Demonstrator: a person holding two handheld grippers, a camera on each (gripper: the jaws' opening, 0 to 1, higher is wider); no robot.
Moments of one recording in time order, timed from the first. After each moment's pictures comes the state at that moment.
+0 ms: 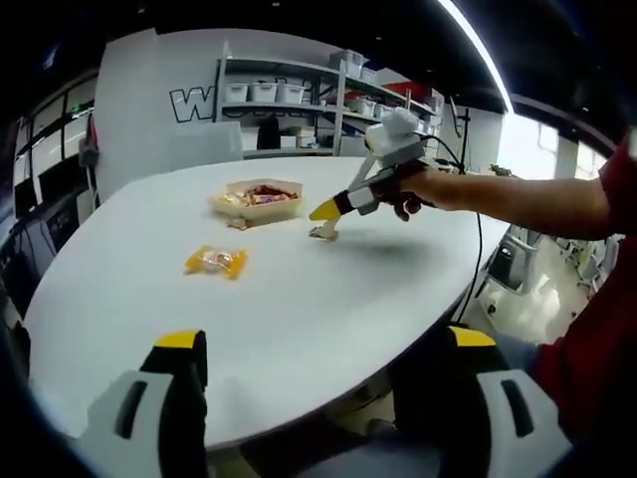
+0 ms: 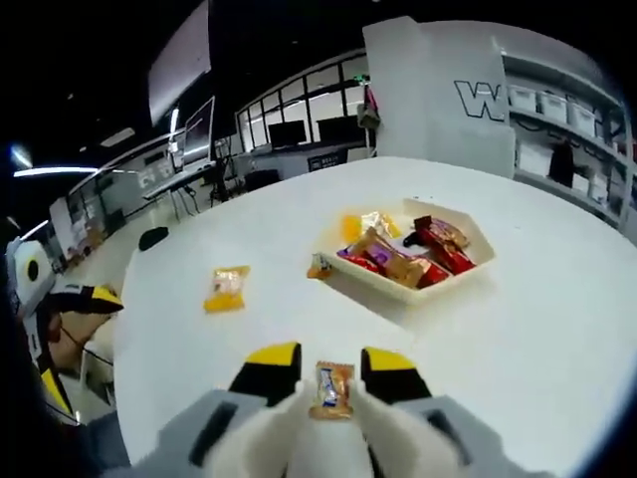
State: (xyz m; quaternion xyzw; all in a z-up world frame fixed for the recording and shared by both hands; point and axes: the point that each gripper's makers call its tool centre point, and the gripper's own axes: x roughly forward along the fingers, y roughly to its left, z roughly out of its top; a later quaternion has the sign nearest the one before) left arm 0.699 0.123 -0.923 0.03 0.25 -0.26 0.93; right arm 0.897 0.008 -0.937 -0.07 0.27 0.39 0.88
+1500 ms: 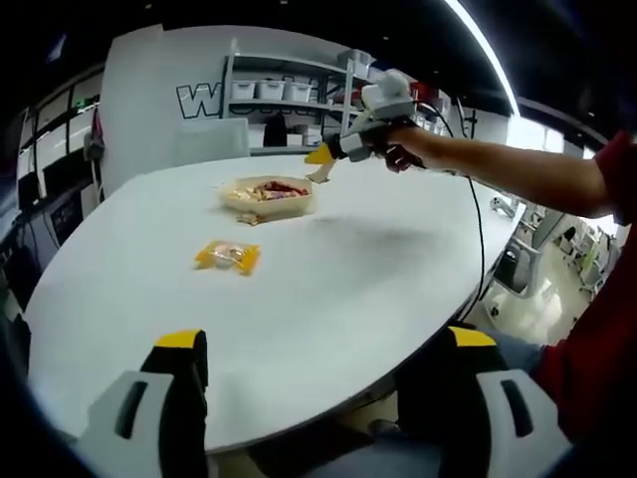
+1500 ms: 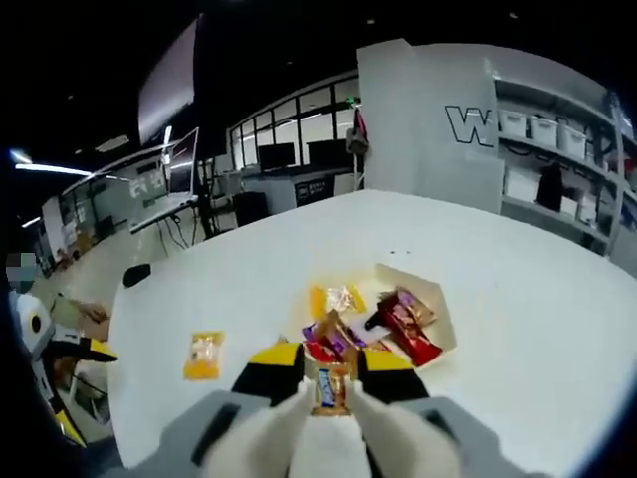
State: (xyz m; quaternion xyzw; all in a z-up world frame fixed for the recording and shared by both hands) left arm 0.705 0.134 -0.926 0.02 0.25 -0.25 0.93; right arm 0.957 0.014 -0.863 -0.06 0.23 0.38 0.89
